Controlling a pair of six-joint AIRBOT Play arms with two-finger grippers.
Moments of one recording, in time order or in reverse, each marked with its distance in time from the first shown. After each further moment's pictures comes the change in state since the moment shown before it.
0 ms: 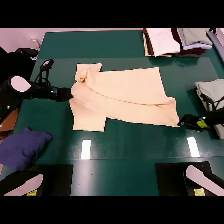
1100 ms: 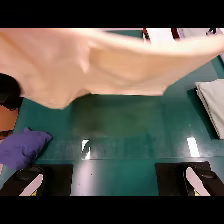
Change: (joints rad) left arm 0.000 0.349 0.821 0.132 -0.086 -0.032; right arm 0.220 0.350 0.856 0.054 -0.051 0.094
